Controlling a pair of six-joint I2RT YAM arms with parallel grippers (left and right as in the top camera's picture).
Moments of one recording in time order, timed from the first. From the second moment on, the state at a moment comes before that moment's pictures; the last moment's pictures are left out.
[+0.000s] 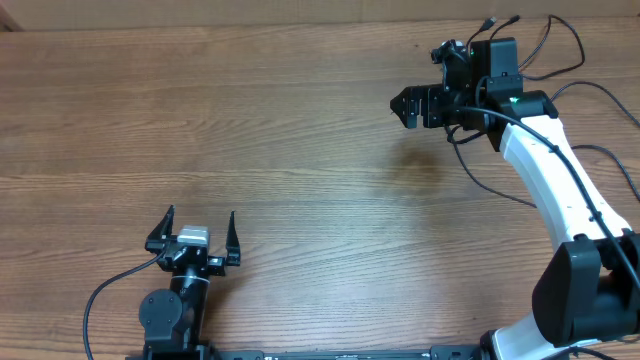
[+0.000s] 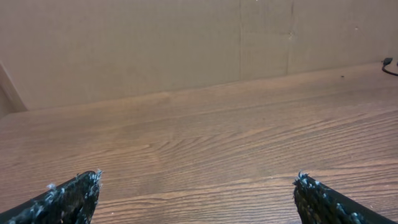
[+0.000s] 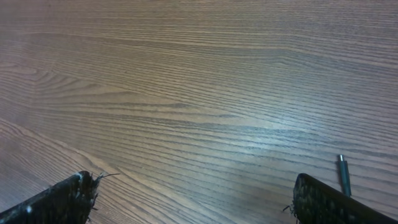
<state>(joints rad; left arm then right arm) 0.03 0.02 0.01 -0.07 0.09 0.11 0.11 1.73 1.40 -0.58 -0.38 0.04</state>
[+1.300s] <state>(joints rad) 0.03 0.02 0.01 -0.07 0.09 0.11 0.11 1.43 1.14 -0.19 -0.36 0.04</state>
